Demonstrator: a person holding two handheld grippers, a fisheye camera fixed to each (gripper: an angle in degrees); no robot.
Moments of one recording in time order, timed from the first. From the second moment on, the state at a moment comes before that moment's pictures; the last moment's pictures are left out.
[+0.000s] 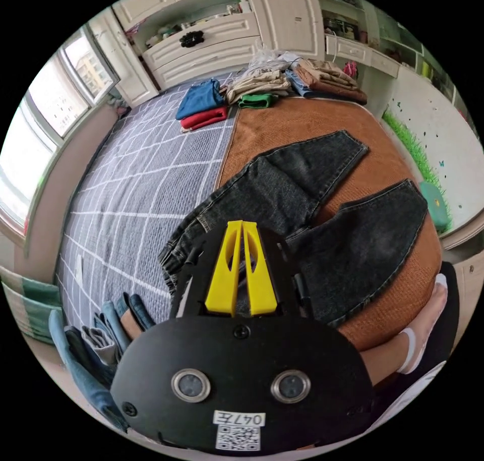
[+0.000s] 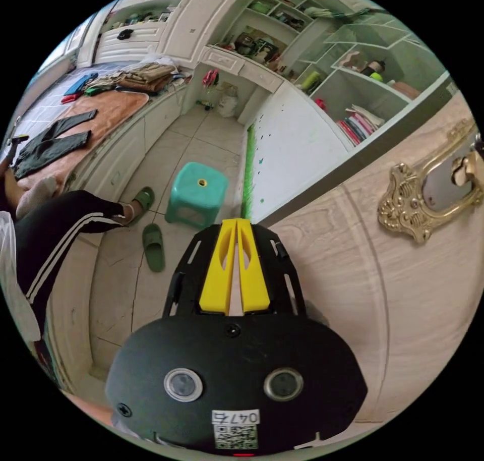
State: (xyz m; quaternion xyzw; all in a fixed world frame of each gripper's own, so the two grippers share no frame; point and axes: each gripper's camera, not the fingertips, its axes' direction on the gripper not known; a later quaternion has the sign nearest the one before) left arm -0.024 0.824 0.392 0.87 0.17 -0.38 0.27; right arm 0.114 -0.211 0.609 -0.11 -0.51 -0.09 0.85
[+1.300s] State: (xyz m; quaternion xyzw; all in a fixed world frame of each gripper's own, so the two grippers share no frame) left arm -0.048 0.811 0.460 0.85 0.26 -0.39 0.25; right arm 0.003 -0.181 0.671 -0.08 -0.67 0.06 0.74
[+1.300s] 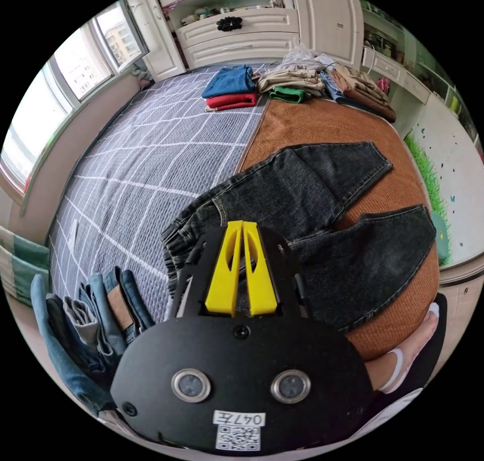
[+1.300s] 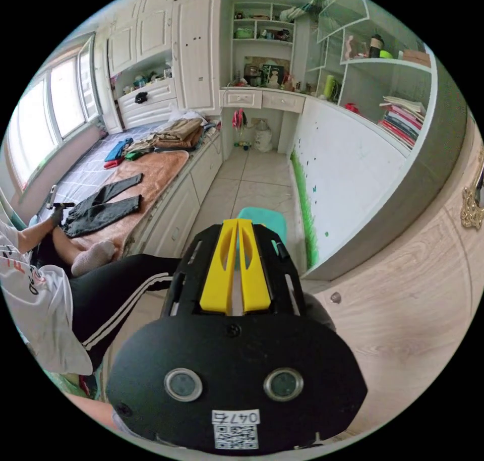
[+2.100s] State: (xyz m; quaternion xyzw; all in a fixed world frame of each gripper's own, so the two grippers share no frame) left arm -0.225 0.645 0.595 0.83 0.45 -0.29 0.17; right arm -0.405 -0.556 0.116 0.01 -0.83 -0.17 0.54
